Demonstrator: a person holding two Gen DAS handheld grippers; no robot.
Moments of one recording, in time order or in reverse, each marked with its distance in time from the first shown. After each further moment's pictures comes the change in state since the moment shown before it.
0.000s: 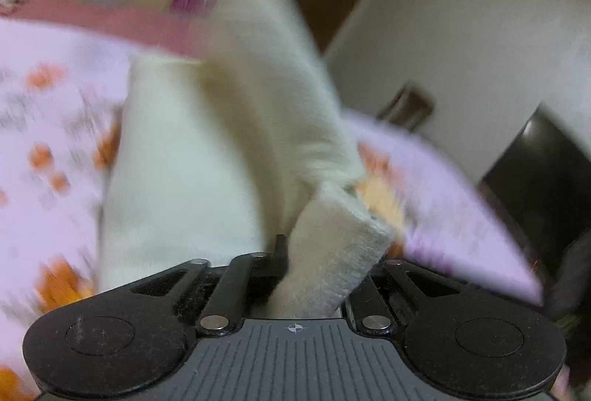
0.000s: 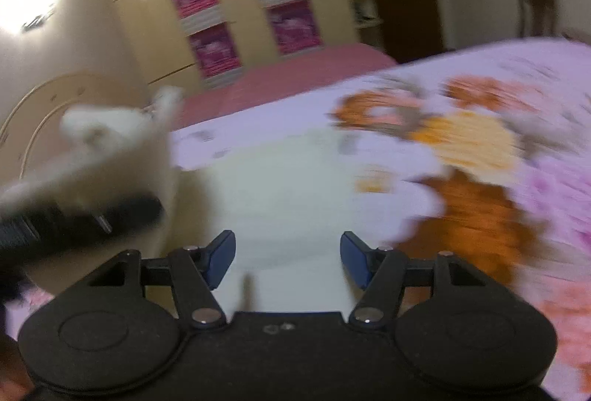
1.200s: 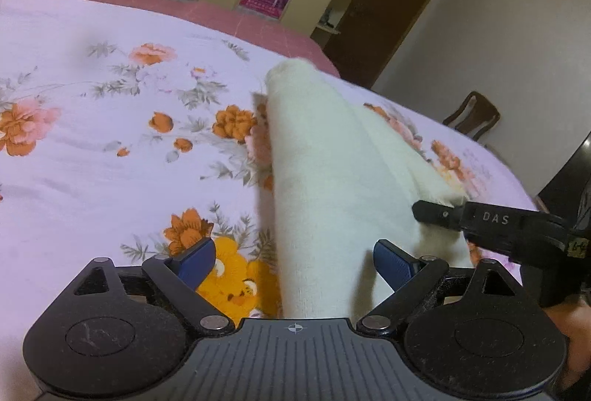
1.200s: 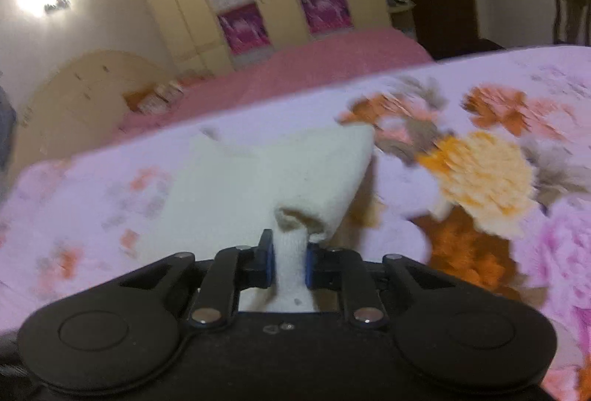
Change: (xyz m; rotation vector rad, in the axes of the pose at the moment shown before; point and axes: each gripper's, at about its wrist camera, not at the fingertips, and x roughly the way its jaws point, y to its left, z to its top) left arm -0.055 0.030 -0.036 -0.074 -0.026 0.205; right arm 0.034 -0.009 0.029 -0.092 0.127 0.087
